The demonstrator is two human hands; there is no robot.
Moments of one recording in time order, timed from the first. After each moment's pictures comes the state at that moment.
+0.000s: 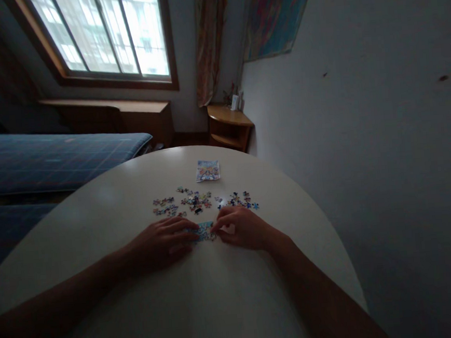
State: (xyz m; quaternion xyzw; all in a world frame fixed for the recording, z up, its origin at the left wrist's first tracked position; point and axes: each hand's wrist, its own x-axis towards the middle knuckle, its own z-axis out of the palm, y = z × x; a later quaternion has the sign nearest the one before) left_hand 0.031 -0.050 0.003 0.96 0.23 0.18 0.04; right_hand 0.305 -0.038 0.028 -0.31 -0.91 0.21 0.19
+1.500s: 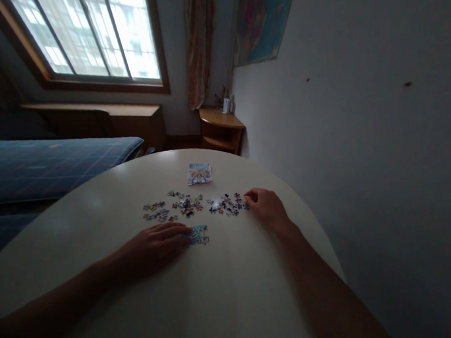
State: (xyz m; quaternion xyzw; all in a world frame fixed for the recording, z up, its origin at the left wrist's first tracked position) left_hand 0.029 -0.048 0.002 0.96 0.20 0.19 0.04; right_hand 0.376 -0.001 0.019 -0.69 -0.69 0.06 0.22
